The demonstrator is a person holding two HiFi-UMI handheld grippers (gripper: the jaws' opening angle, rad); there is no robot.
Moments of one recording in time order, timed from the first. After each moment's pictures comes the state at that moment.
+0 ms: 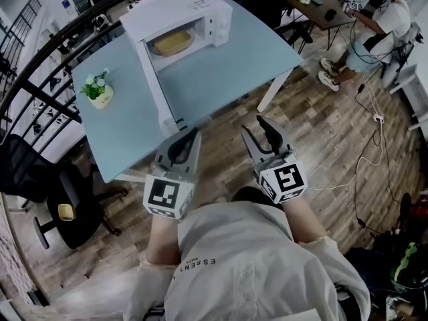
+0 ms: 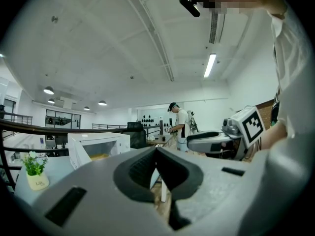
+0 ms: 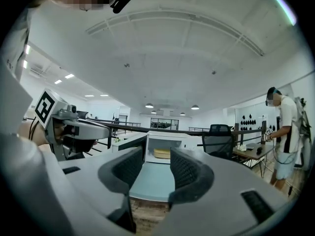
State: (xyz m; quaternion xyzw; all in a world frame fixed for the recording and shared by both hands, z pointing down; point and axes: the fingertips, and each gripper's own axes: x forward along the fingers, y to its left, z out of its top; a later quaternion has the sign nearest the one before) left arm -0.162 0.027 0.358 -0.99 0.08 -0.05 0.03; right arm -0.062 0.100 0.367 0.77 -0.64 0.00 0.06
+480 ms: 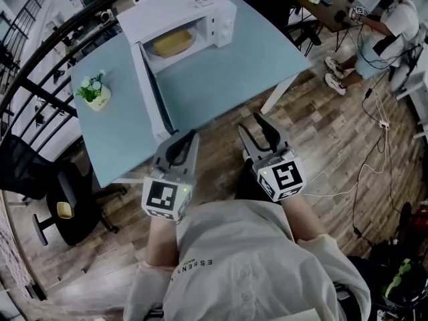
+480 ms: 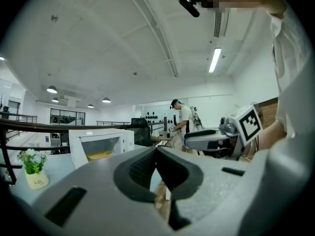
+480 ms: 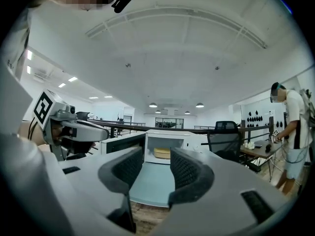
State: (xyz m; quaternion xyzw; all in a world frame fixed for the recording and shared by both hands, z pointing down) left arm -0.122 0.002 0.380 -0.99 0.11 -0.07 0.03; right arm -0.017 0.065 0.384 0.75 -0.66 0.00 0.06
